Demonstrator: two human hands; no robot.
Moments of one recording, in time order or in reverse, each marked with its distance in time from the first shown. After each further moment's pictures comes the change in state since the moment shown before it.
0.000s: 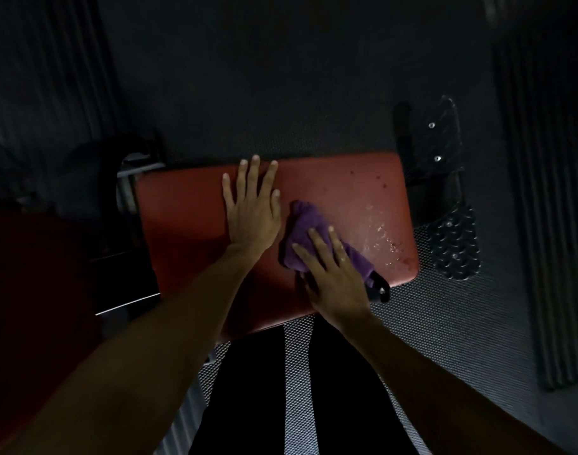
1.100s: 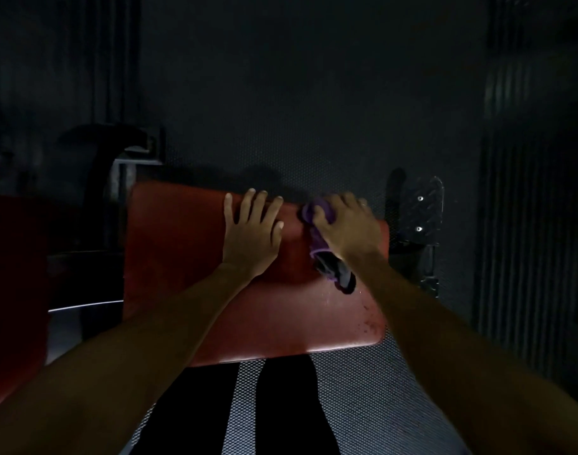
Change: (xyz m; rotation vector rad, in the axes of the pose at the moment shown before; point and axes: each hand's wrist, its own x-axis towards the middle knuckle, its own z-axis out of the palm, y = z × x) left_hand 0.023 0.015 -0.004 0.003 -0.004 -0.016; right_hand 0.181 0.072 -0.081 -0.201 -0.113 0.157
